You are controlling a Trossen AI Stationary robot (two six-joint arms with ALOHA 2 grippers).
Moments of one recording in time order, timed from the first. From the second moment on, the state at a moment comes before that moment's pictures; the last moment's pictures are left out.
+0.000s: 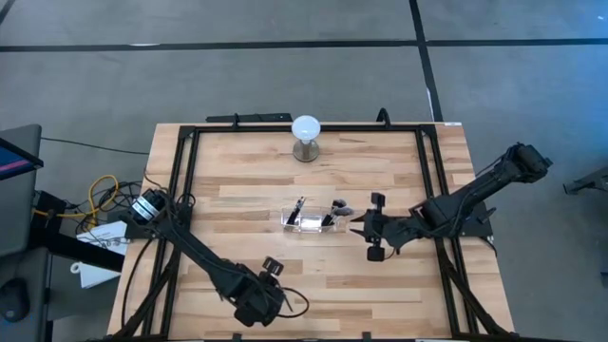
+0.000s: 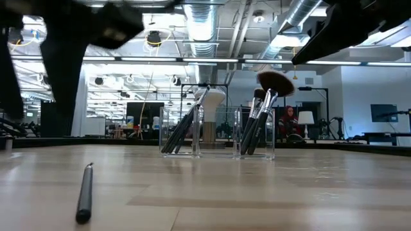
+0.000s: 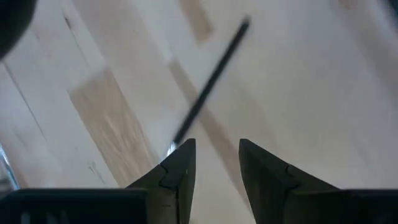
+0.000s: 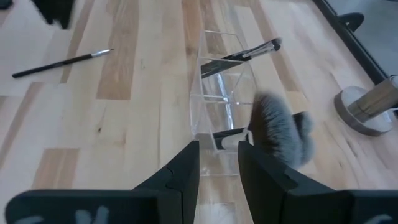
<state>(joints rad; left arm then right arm) -0.71 1.93 1.37 -0.73 -0.24 -0.05 0.47 1.19 0.69 -0.25 0.52 0.19</state>
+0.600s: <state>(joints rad) -0.66 1.95 1.28 -0.60 -0.24 0.02 0.50 1.19 0.69 -0.20 0.52 0.18</state>
